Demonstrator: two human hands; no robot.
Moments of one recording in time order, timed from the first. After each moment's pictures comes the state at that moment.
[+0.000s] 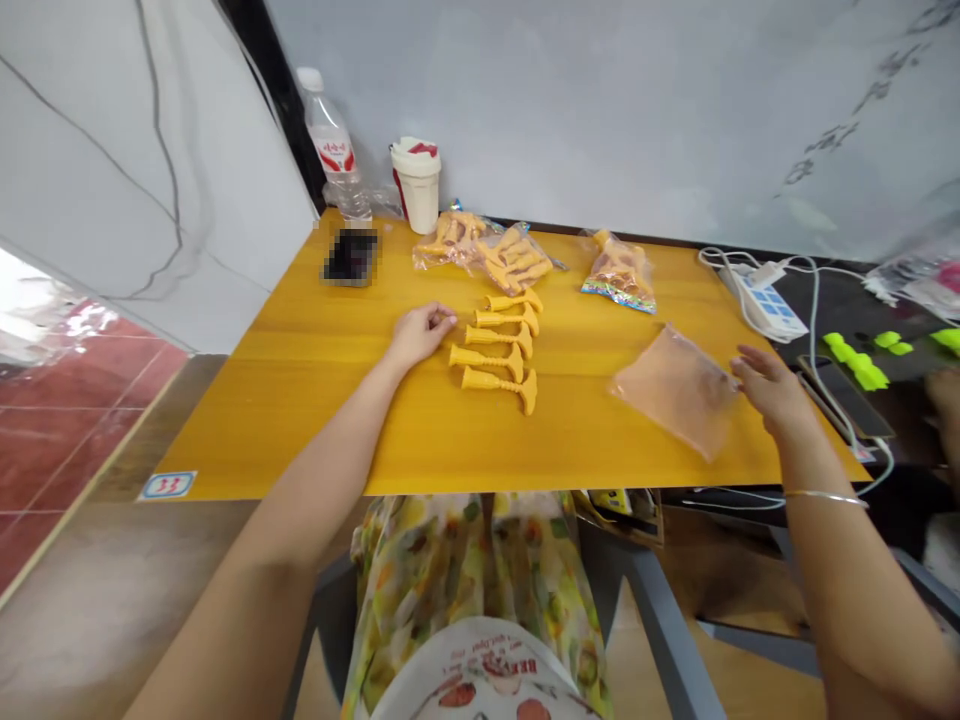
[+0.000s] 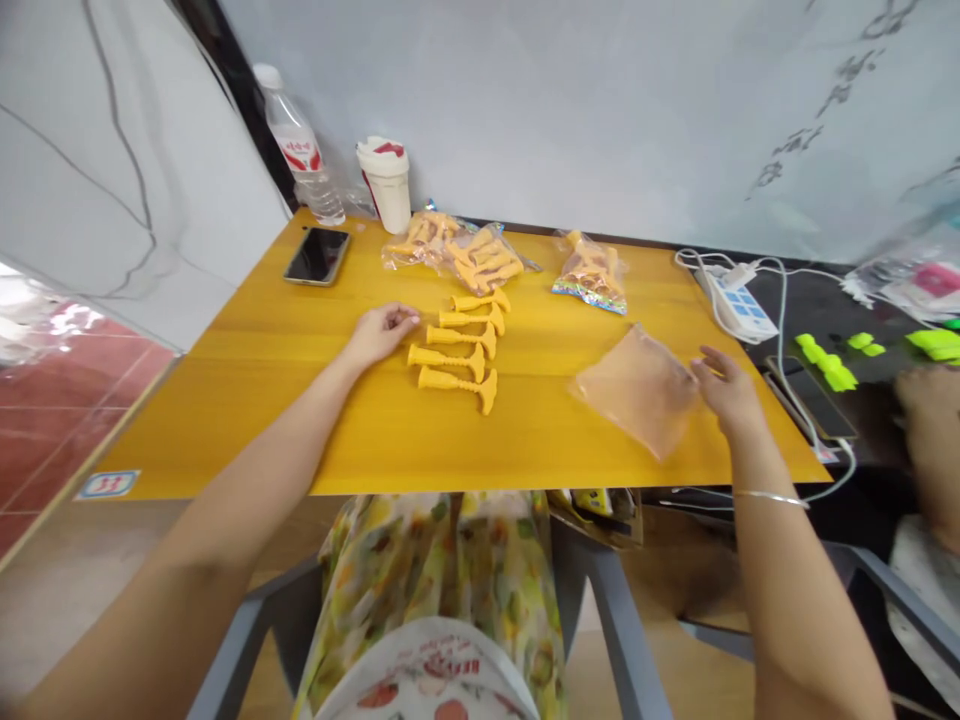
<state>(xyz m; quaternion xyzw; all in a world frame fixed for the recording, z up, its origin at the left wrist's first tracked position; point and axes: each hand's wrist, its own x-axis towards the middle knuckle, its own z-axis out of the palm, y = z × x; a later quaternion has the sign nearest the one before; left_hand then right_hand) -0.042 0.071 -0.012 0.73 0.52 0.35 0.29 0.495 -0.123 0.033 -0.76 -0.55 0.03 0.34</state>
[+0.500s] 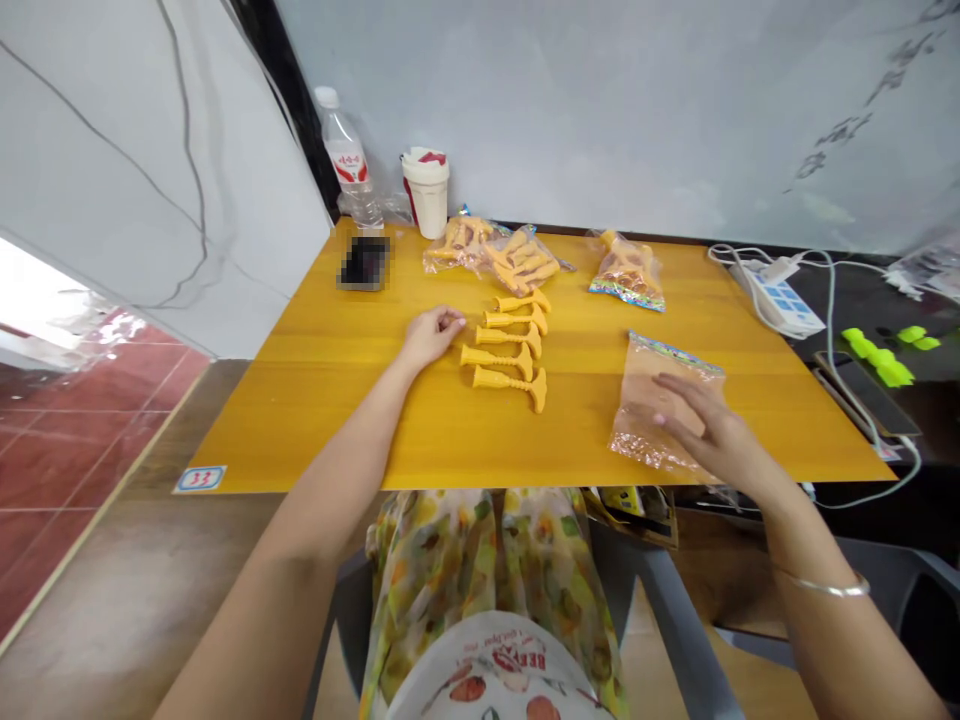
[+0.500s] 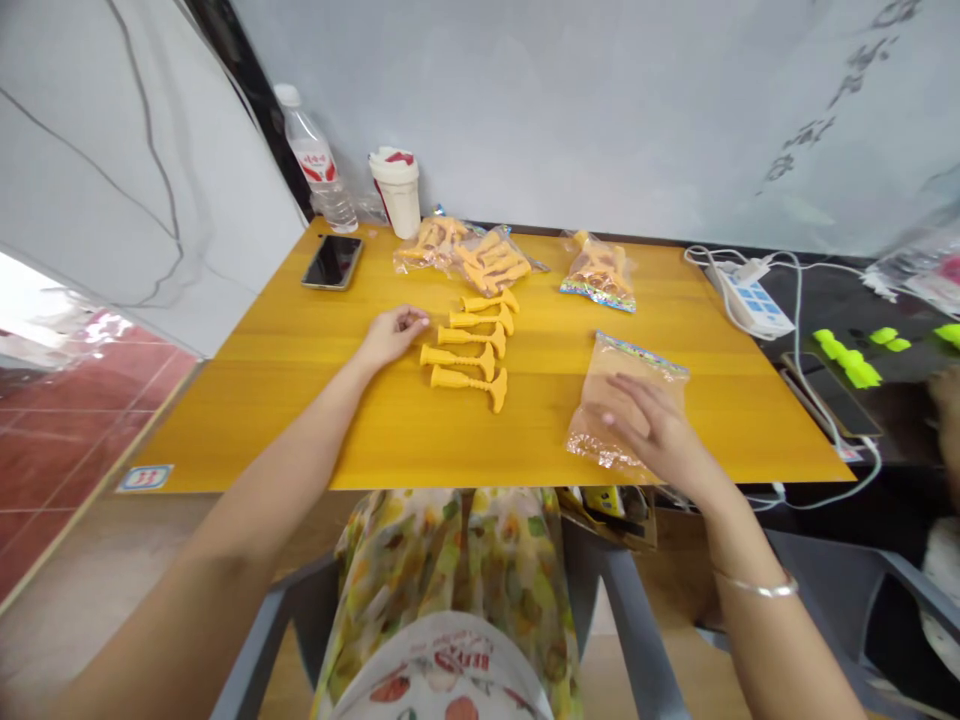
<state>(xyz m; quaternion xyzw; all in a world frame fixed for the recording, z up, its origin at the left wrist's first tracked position) -0.042 0.072 -0.016 0.72 0.50 0.37 0.31 0.348 -0.173 0.056 -0.64 -0.73 0.06 0.23</state>
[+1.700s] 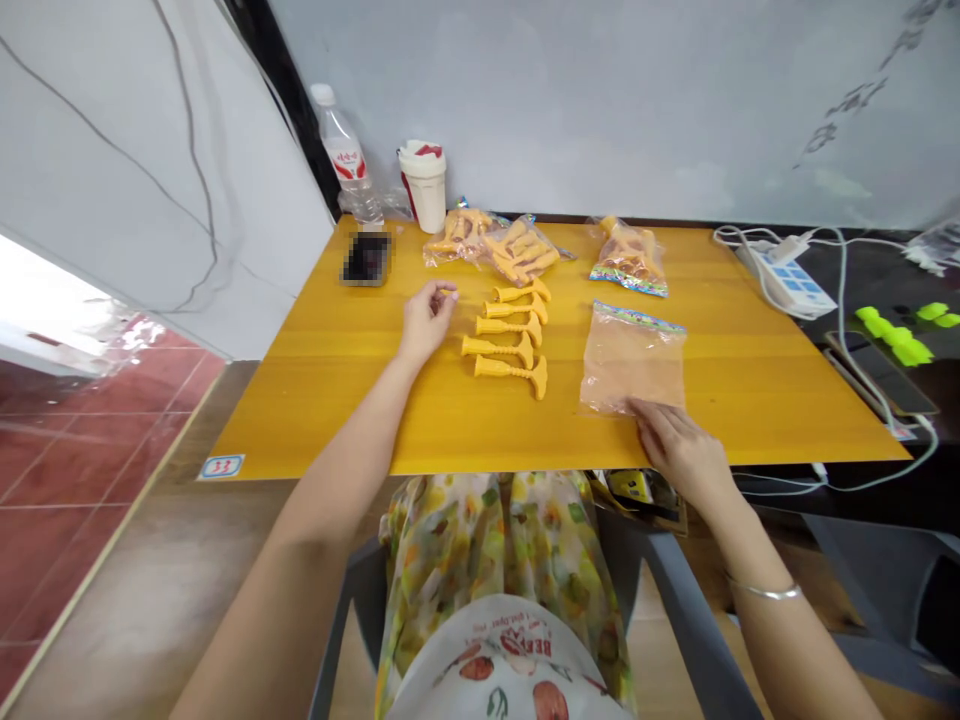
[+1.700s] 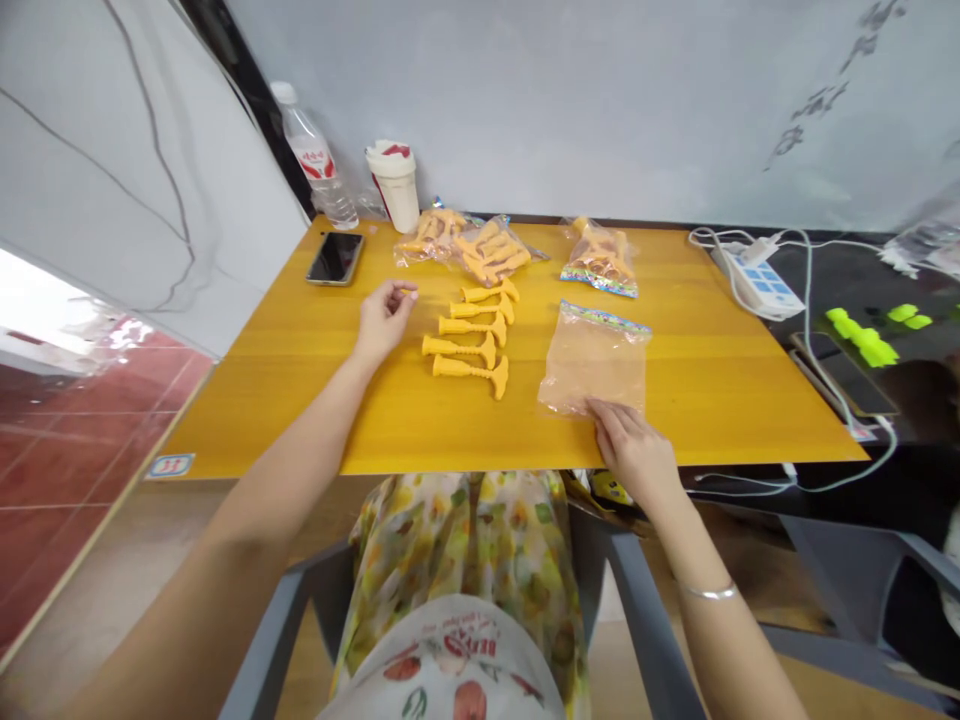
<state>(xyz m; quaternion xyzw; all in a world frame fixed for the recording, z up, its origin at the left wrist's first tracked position) -0.037 0.062 0.005 0.68 0.46 0.51 0.24 0.308 -0.208 0.014 -0.64 -0.75 -0.12 0.14</state>
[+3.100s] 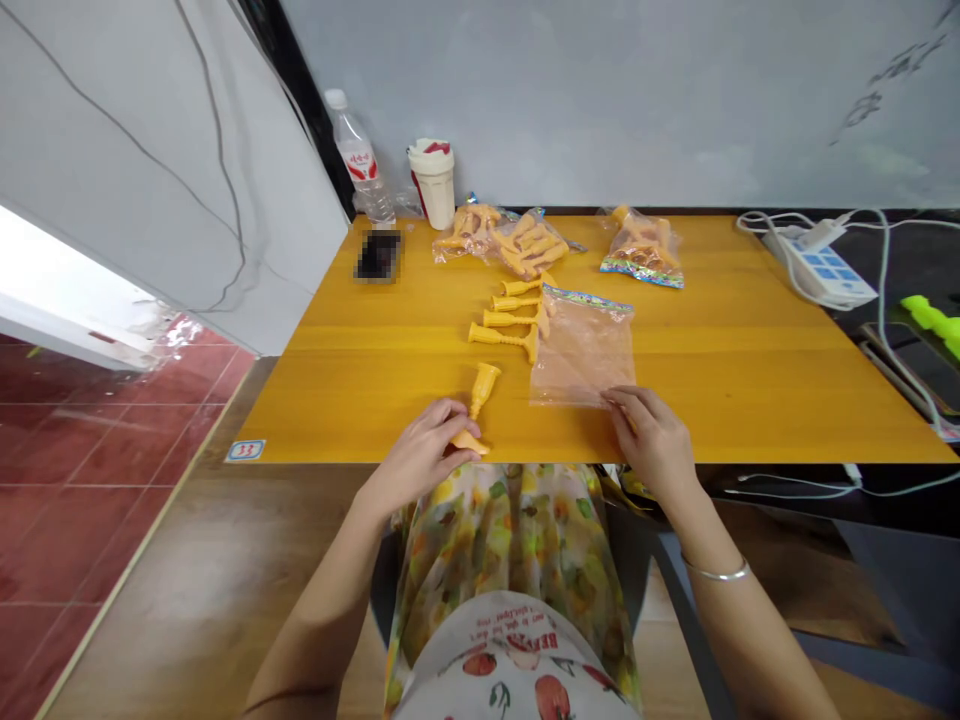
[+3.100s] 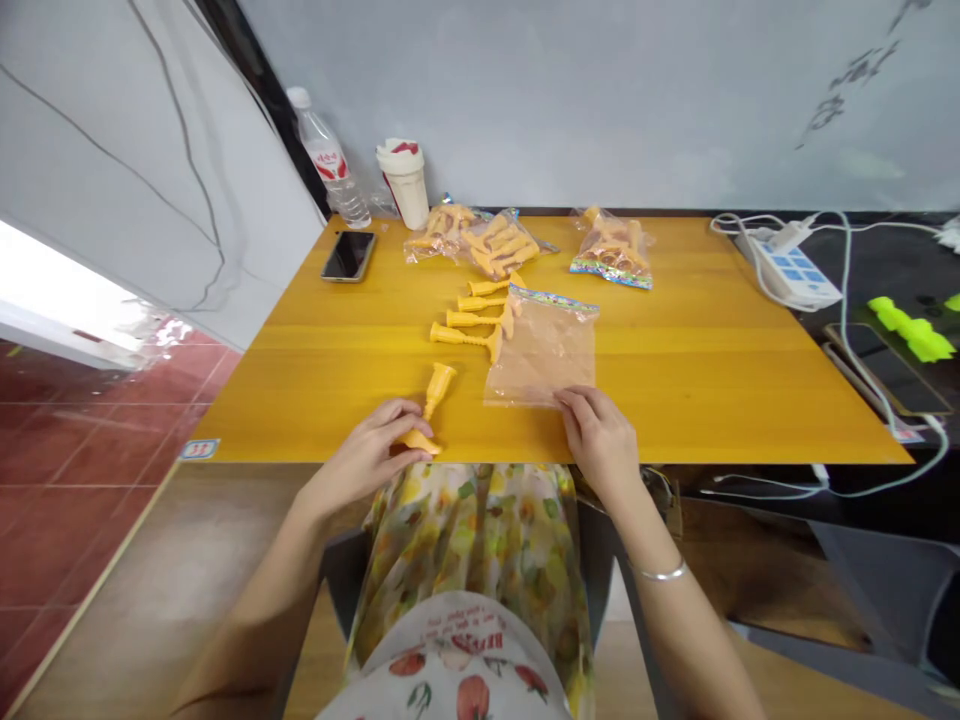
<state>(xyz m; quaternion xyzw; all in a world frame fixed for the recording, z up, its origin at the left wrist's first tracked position) -0.081 -0.141 0.036 0.86 0.40 0.17 0.27 0.251 -0.187 0.017 -0.61 -0.73 -0.09 0.29</state>
